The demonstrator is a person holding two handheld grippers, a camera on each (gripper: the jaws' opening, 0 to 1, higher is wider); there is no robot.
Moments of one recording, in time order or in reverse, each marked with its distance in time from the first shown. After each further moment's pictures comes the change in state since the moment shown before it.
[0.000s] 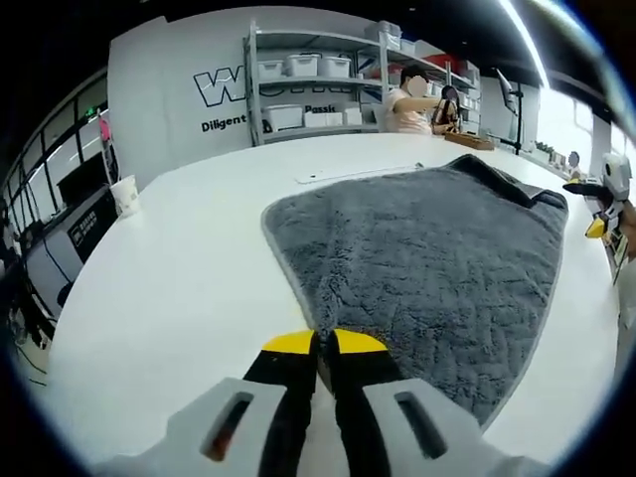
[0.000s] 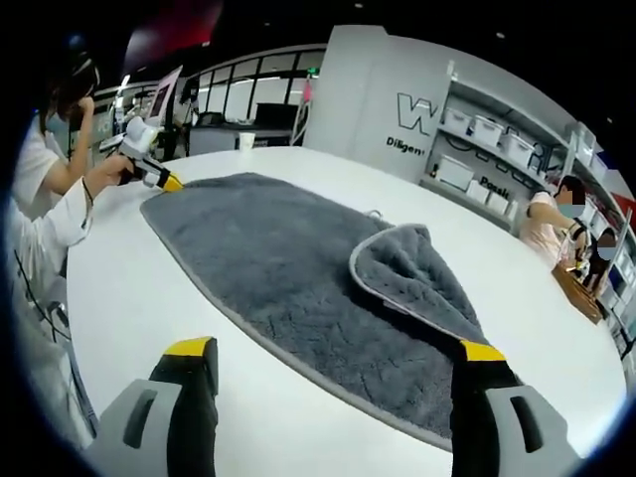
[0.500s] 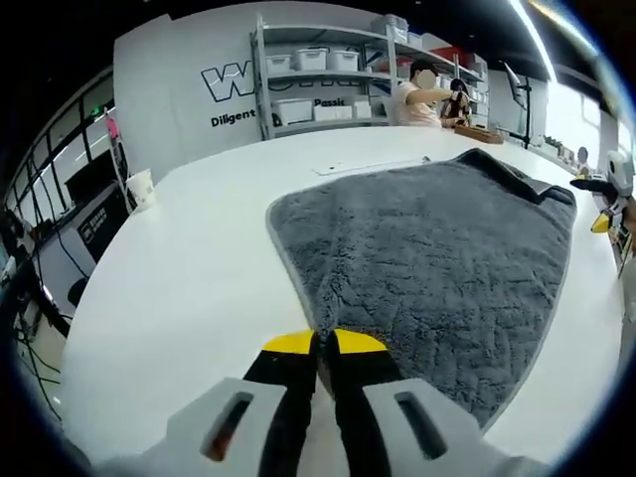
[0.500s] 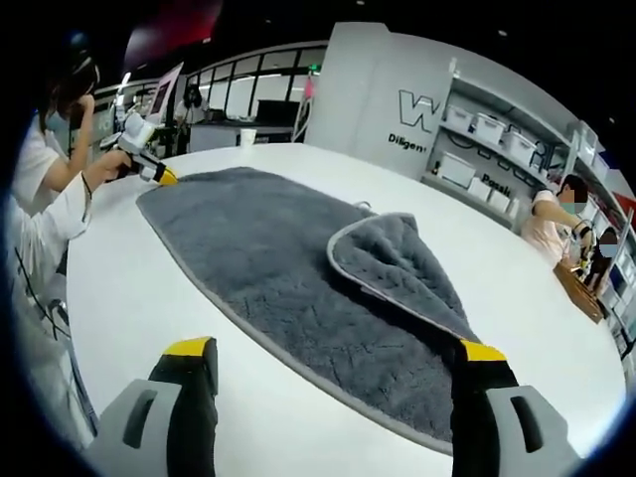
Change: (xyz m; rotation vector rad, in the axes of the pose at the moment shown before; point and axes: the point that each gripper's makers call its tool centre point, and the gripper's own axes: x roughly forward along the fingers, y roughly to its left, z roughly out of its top) left arm -0.012 0.024 -0.009 0.010 0.034 0.048; right arm 0.000 -0.001 -0.003 0.002 0.013 0.003
